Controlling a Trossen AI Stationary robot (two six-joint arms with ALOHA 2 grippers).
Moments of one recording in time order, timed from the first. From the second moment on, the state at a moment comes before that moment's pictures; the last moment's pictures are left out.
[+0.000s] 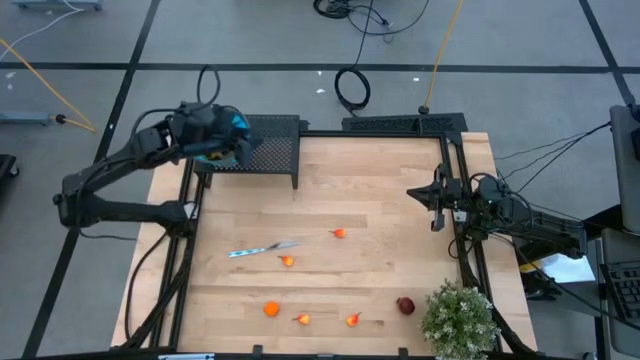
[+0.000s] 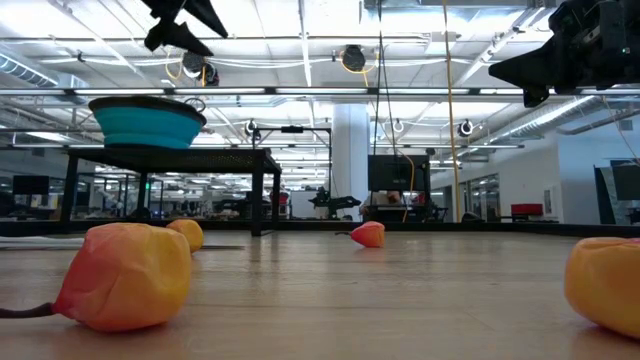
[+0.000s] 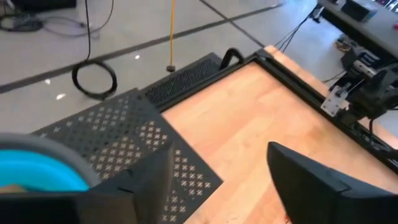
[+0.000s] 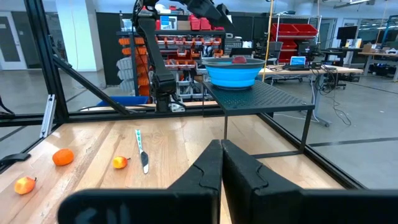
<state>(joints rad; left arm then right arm) 0.47 0.99 1.19 -0.69 -0.09 -0.38 -0.27 0.08 0.18 -0.05 -0.13 0.01</state>
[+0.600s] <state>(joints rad) 0.17 0.99 1.17 -0.60 -0.16 -0.41 -0.27 0.08 0.18 -0.05 -0.13 0.04</state>
